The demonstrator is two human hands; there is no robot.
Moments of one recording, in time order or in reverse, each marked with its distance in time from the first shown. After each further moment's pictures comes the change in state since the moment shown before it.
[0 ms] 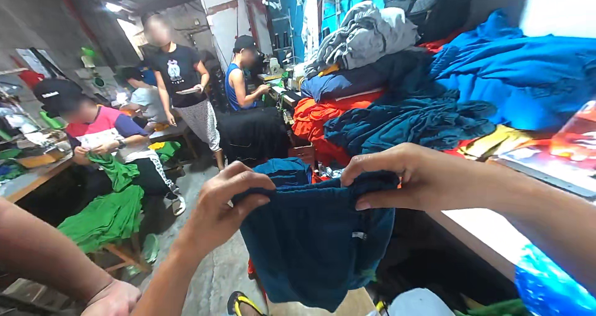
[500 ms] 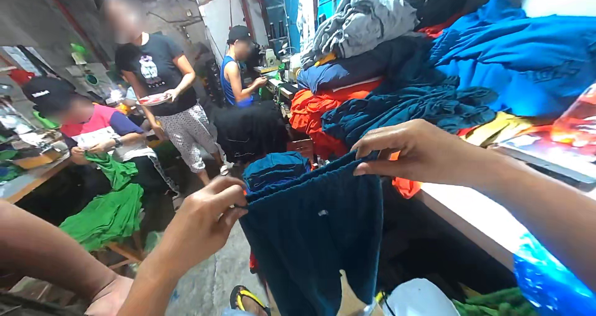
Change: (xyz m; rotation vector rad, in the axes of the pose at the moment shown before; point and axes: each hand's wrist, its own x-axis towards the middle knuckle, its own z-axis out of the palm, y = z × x) left_hand -0.023 0.002 -0.014 0.301 -0.173 -0.077; right_hand -0.016 0.041 -0.005 -0.230 0.163 -0.025
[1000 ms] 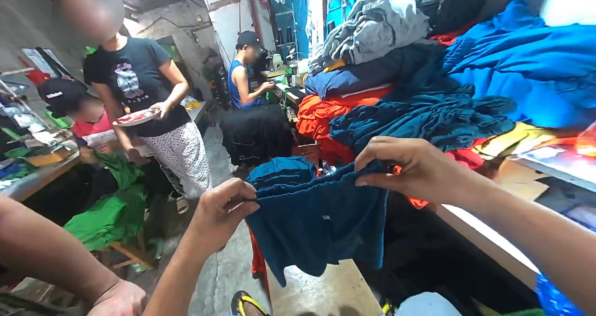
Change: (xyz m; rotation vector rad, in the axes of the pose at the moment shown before) left_hand 0.003 -0.014 0.022 -0.450 0.130 -0.205; right_hand 0.003 -0.002 0.024 0.075 0.132 0.069
